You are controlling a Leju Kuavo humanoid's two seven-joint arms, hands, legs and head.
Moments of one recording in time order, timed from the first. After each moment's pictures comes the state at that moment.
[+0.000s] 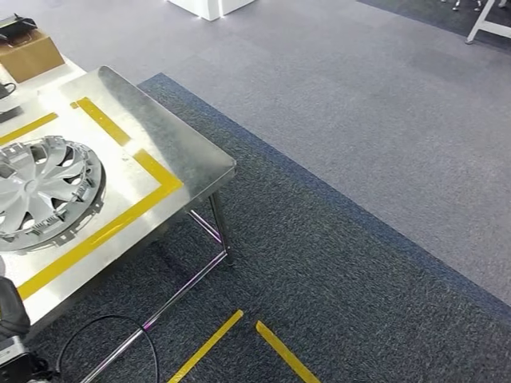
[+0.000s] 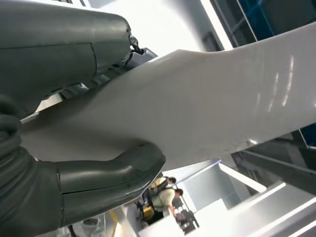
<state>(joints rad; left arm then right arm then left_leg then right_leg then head) 0.28 -0.19 0.19 -1.92 -0.36 0.70 -0.70 -0.08 0.16 -1.07 -0.20 1.31 -0.20 -0.18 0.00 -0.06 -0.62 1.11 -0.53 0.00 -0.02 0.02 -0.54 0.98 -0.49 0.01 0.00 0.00</state>
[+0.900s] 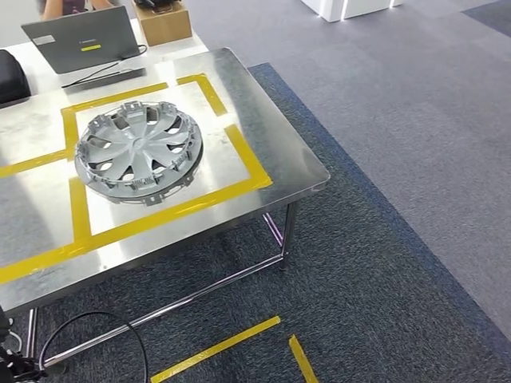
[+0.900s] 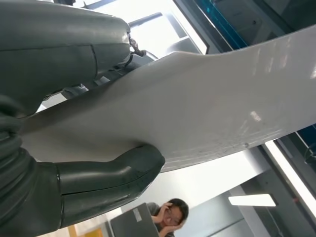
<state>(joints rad) 0.29 -0.23 0.23 -2.01 -0.35 0.70 -0.70 -0.07 0.16 -1.07 -0.20 1.31 -0.20 -0.18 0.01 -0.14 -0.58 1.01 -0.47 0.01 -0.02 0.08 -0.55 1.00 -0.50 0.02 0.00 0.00</state>
